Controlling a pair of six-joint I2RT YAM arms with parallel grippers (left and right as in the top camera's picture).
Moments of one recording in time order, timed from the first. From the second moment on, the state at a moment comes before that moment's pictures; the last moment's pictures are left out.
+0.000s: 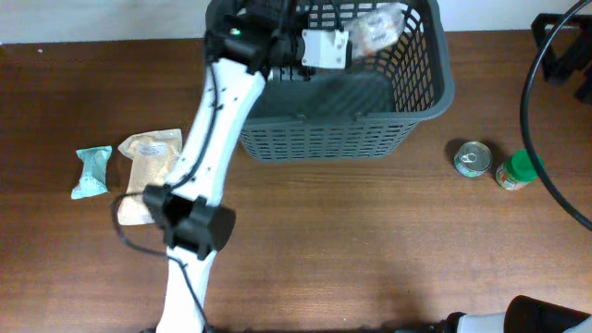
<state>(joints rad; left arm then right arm) -0.42 2.32 2.59 -1.16 0.15 1.26 -0.30 1.58 2.62 -1.47 -0.45 0.24</state>
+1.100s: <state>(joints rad) -0.29 1.86 2.66 -1.42 -0.12 0.56 -0.30 1.58 2.62 -1.47 -0.45 0.24</state>
